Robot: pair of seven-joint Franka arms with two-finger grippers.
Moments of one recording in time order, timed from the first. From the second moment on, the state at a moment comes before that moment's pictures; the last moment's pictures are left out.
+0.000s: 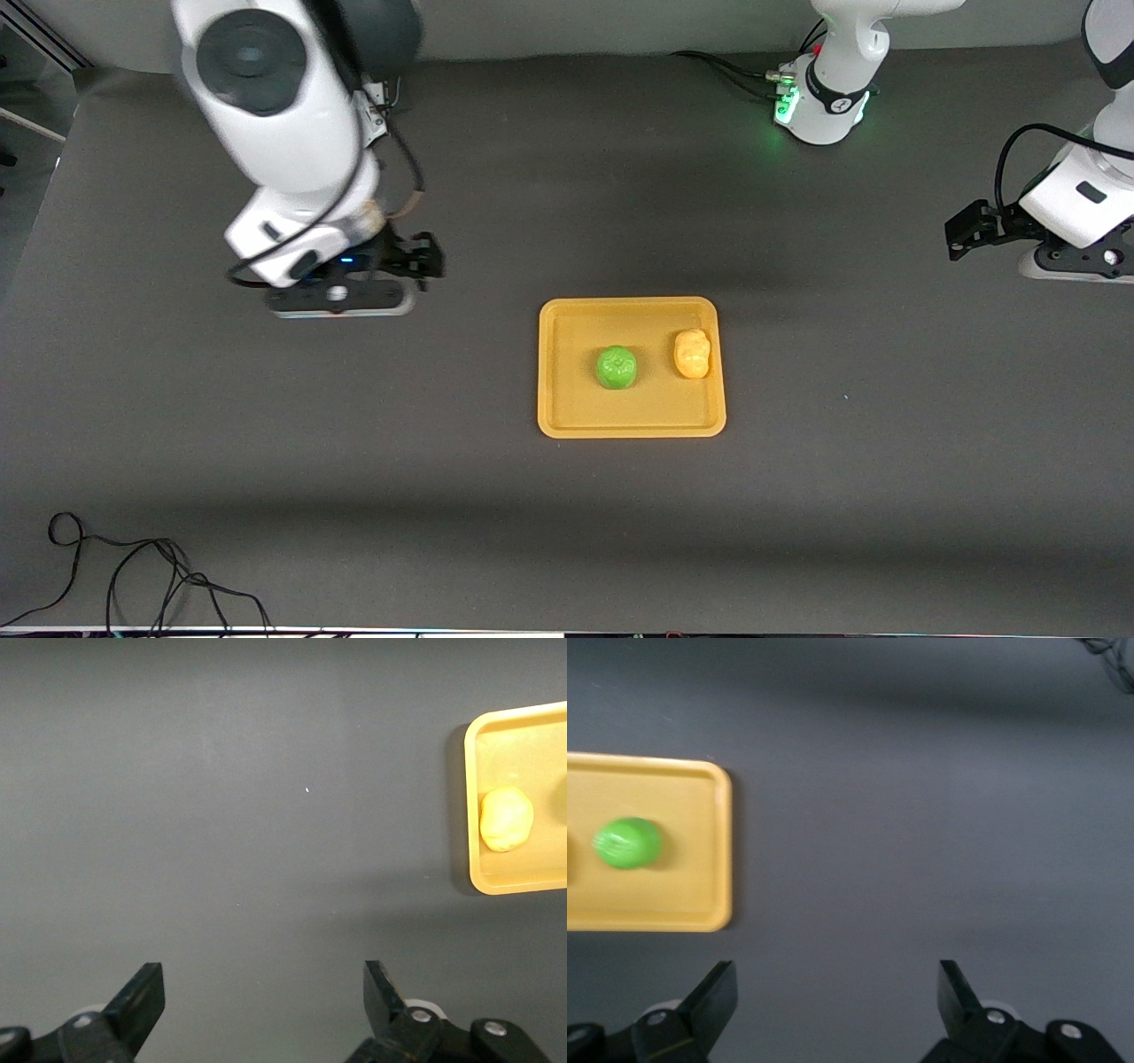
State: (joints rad) left arm -0.01 -0.07 -0.05 -1.77 0.07 1.69 0.04; right arm 0.59 0.36 -0.14 -1.14 -0.07 1.43 0.38
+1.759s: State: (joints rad) left arm -0.01 -0.07 -0.05 -1.77 0.06 1.68 0.04; right arm -0.01 0.03 -0.04 -1.58 -0.03 1.56 -0.04
